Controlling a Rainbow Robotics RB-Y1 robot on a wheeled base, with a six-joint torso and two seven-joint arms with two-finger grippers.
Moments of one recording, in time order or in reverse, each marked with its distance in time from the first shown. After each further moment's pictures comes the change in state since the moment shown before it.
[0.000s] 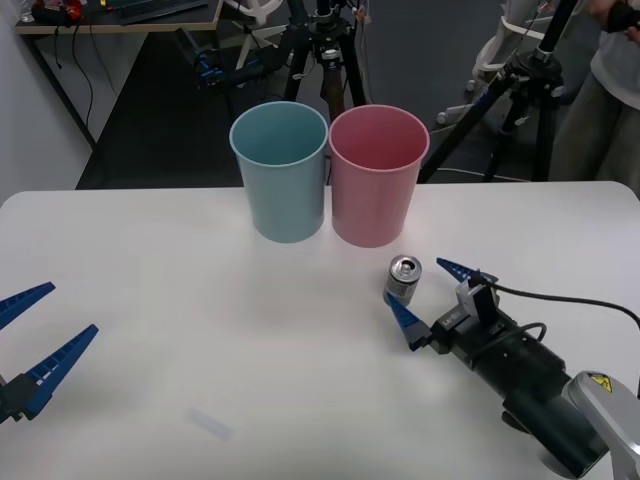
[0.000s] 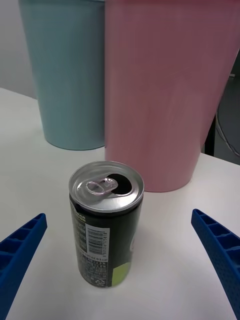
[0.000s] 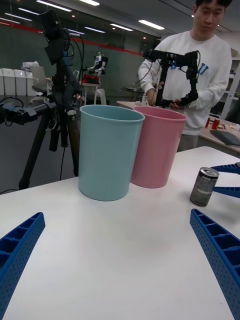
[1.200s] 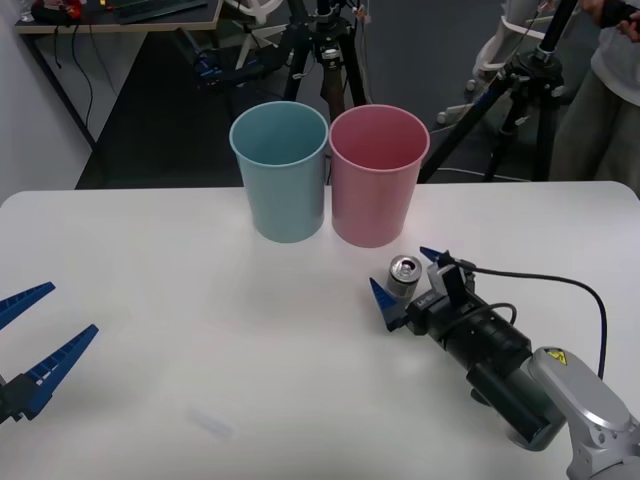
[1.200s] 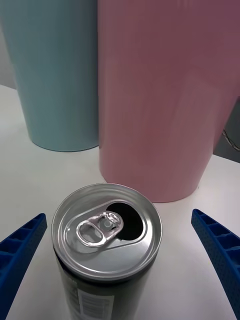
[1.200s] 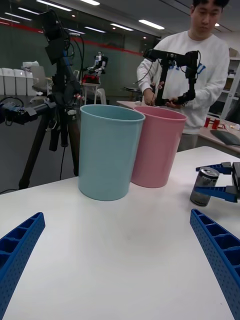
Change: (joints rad) right arm -0.121 0.025 0.092 0.083 -0.001 0.153 -0.012; left arm 0.000 0.000 0.000 0.000 0.000 0.000 0.000
